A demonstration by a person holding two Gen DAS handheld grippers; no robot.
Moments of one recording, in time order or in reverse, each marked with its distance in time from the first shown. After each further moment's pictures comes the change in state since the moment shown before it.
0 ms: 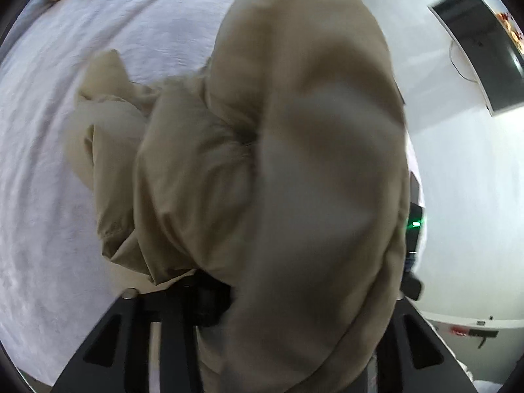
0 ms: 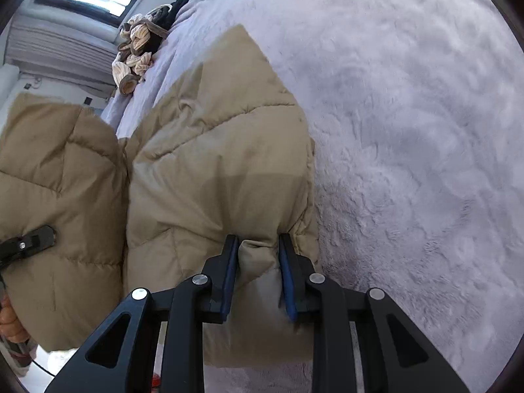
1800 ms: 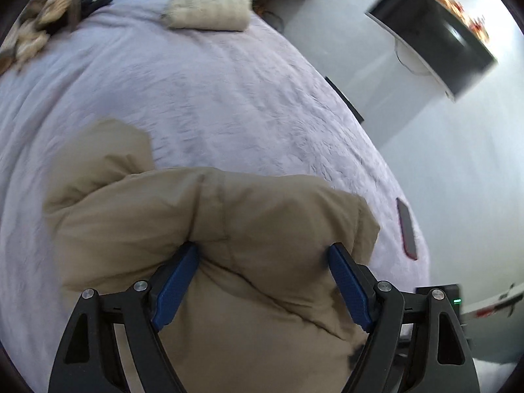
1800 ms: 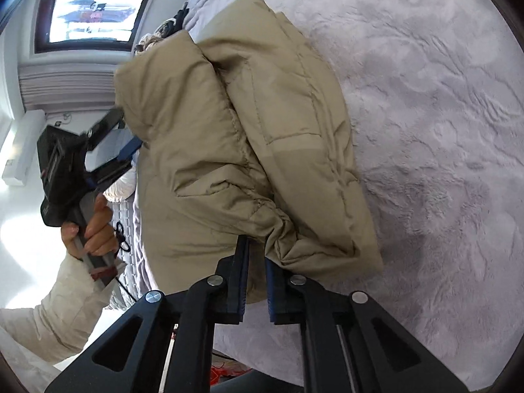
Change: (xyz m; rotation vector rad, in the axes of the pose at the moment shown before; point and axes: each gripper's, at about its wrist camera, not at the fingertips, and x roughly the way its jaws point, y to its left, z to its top) left arm 0.029 0.004 0.030 0.274 -0.240 -0.094; right arm -0.034 -0.036 -0.067 0.180 0.030 0.236
